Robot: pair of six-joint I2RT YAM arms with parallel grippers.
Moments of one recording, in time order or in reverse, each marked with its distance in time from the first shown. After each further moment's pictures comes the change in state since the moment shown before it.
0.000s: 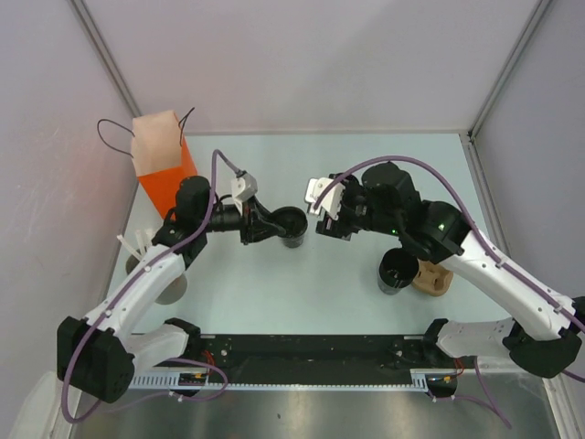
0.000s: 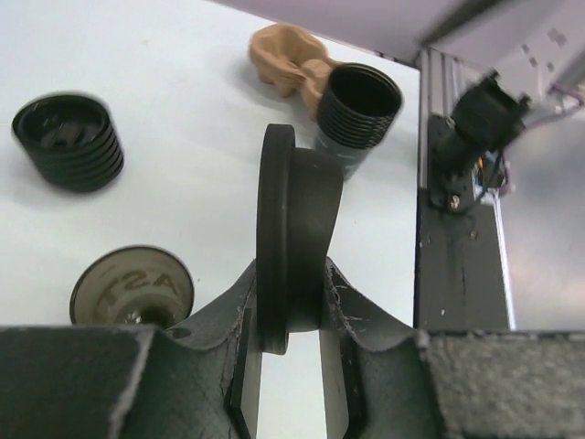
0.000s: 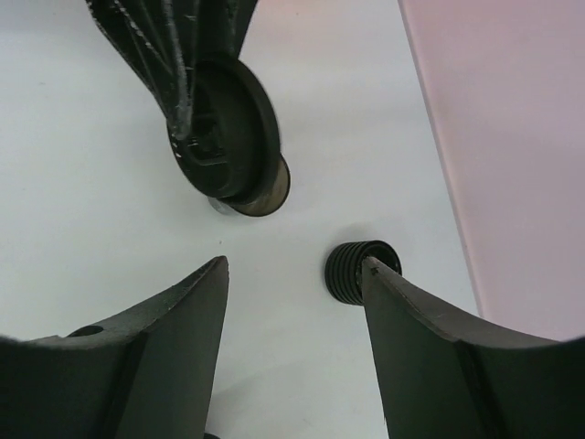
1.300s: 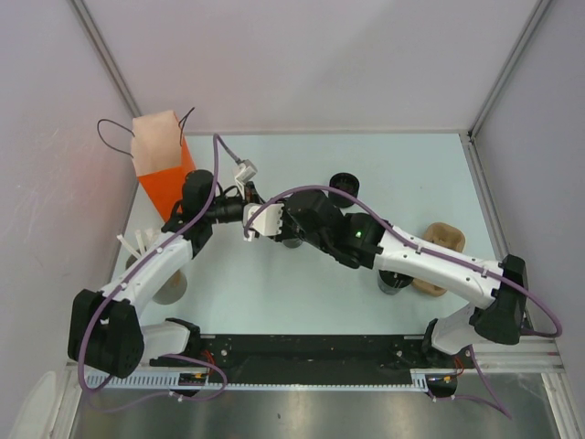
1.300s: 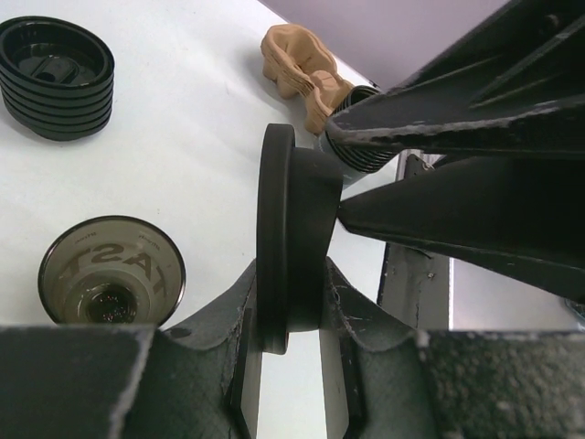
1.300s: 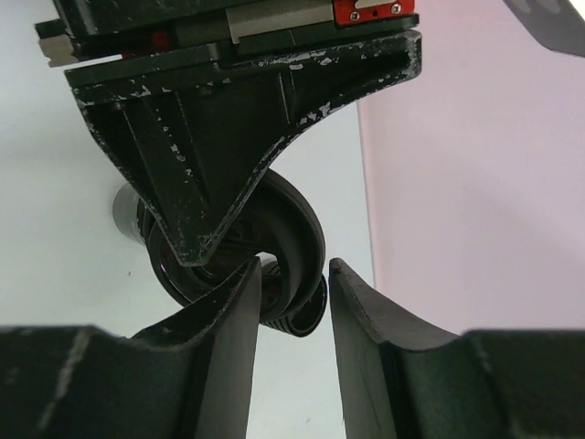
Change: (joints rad) left arm 0.053 0.158 0.006 0.140 -0.008 -0.304; right arm 0.220 0.288 -0.016 0.267 0.426 -0.195
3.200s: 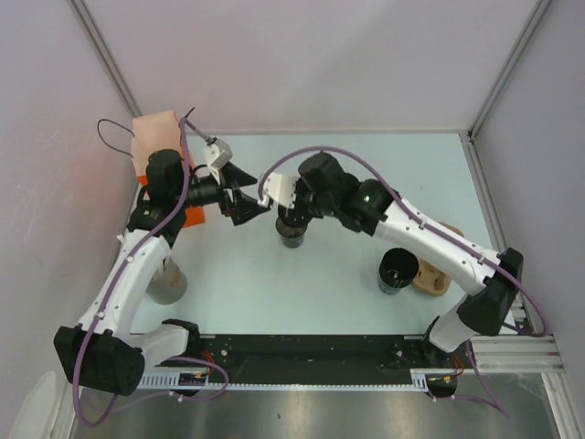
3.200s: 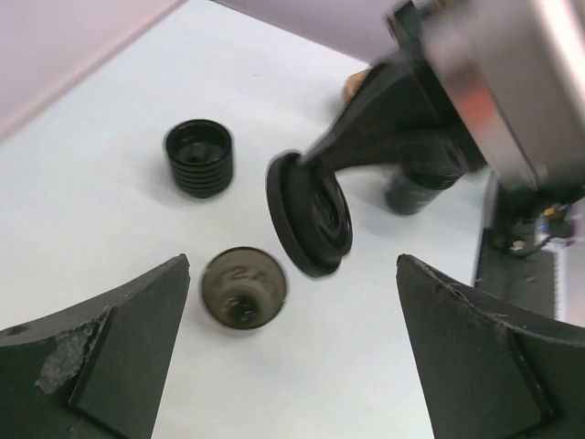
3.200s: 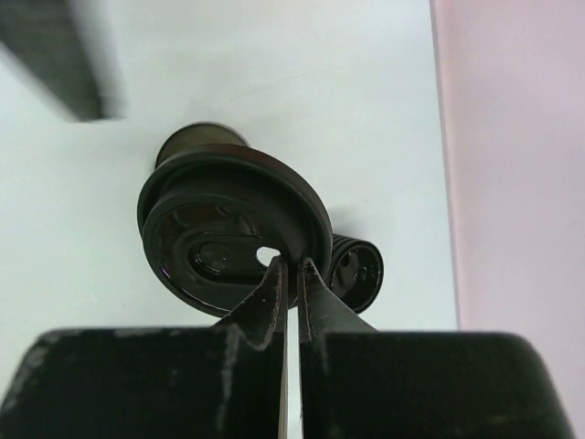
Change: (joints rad) left arm 0.122 -0.107 0.237 -0.317 -0.013 0.293; right arm -0.176 0.065 0.145 -0.226 -0.227 0.100
